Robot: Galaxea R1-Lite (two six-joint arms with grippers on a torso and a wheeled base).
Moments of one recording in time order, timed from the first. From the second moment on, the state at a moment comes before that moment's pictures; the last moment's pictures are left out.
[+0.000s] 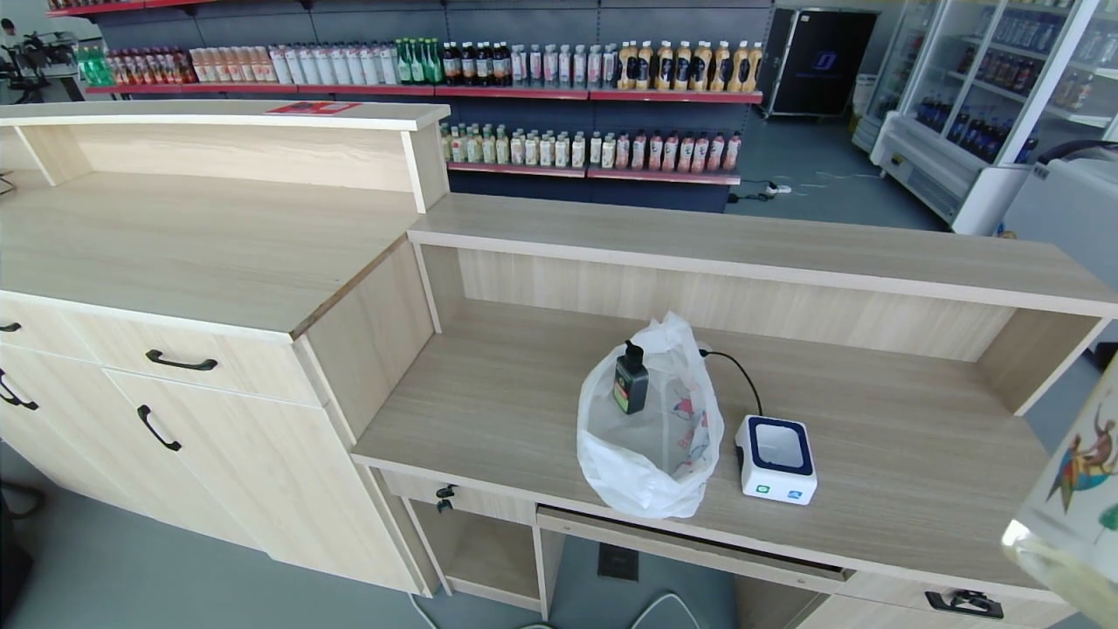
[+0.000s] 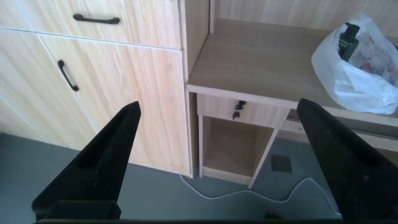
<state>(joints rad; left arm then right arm) 0.00 0.00 0.00 0.00 0.00 0.00 0.07 0.95 -0.99 0.21 1.04 0.31</state>
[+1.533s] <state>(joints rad) 0.00 0.00 0.00 0.00 0.00 0.00 0.08 1.03 -0.98 0.20 1.04 0.30</state>
